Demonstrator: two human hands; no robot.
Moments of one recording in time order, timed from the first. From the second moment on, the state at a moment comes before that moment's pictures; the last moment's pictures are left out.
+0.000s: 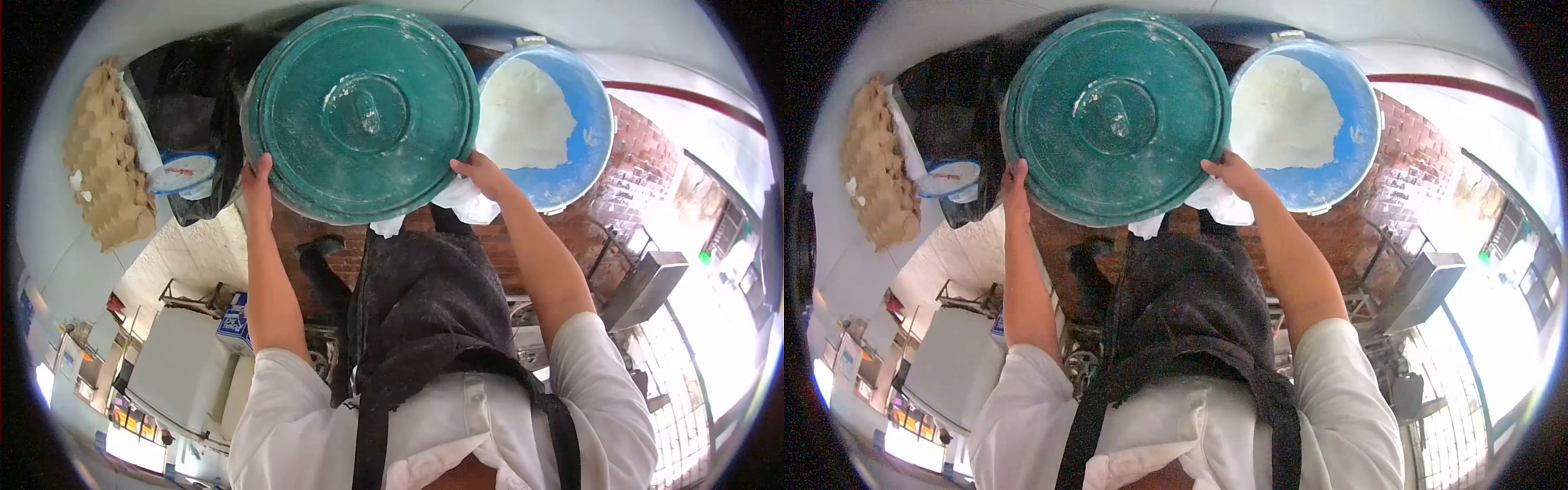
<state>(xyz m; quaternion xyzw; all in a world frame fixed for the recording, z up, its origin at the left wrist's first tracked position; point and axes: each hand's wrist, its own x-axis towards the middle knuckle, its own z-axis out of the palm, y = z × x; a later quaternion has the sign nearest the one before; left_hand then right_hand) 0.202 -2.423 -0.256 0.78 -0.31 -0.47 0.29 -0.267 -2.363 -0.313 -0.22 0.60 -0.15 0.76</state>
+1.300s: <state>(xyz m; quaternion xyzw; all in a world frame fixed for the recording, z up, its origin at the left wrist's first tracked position) 0.277 -2.114 -0.285 0.69 0.08 -0.59 0.42 -0.052 -2.545 -0.465 -0.74 0.59 0.11 0.31</state>
